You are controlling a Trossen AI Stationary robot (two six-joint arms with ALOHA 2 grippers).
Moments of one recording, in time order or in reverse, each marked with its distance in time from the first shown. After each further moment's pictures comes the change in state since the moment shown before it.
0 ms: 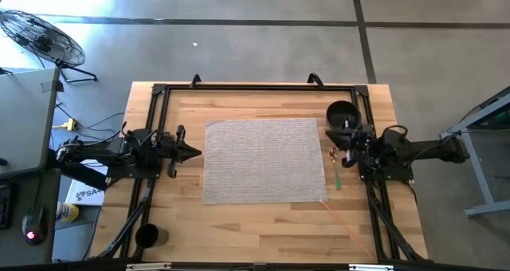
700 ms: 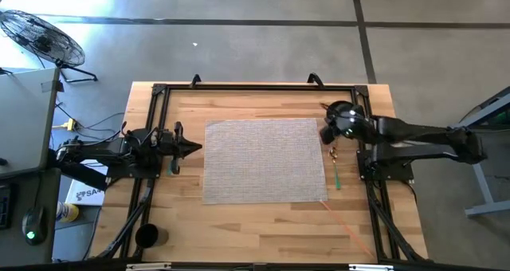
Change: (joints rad) left arm 0.000 0.000 0.000 0.006 -0.129 0.003; right arm -0.302 0.661 0.583 -1.075 0.212 0.378
